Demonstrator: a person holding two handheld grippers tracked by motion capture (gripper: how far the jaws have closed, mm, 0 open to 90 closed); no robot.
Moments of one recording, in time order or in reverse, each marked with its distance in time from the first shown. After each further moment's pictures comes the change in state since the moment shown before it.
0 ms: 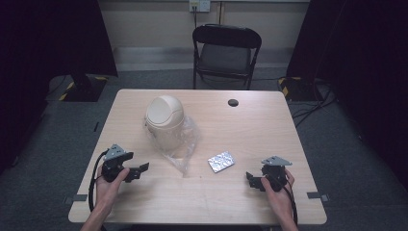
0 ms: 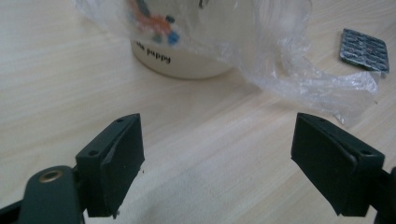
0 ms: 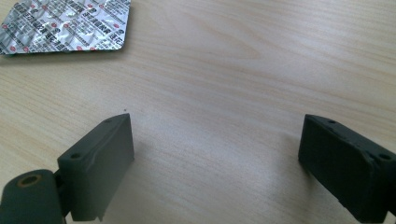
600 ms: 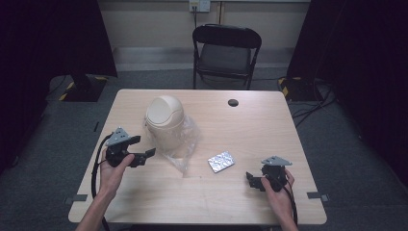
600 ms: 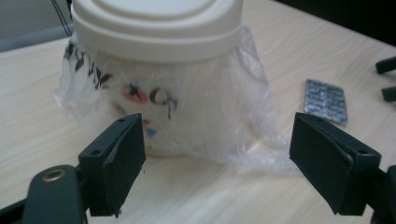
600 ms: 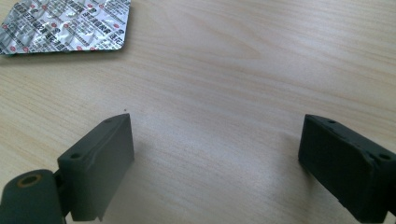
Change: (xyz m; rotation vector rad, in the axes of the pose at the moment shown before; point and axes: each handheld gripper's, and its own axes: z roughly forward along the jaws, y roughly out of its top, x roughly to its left) left arm -0.007 0.055 -0.003 -0.113 -0.077 0.054; right arm 0.000 0.000 0.000 0.000 0.000 0.000
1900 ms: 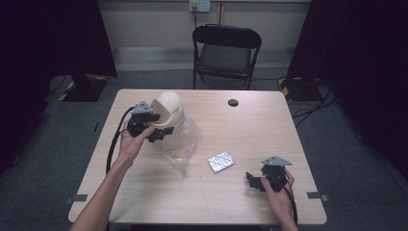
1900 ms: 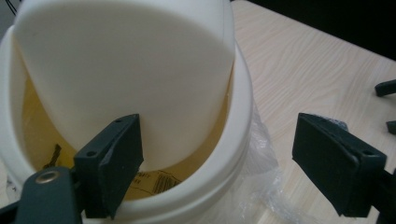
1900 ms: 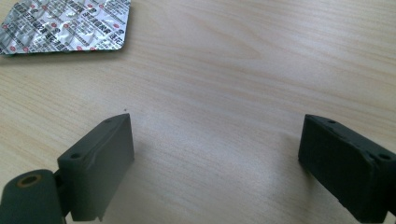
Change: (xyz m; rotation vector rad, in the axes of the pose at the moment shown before) left arm 0.011 0.071 0.070 0.099 -0.070 0.093; right arm 0.000 0.000 0.000 0.000 0.000 0.000
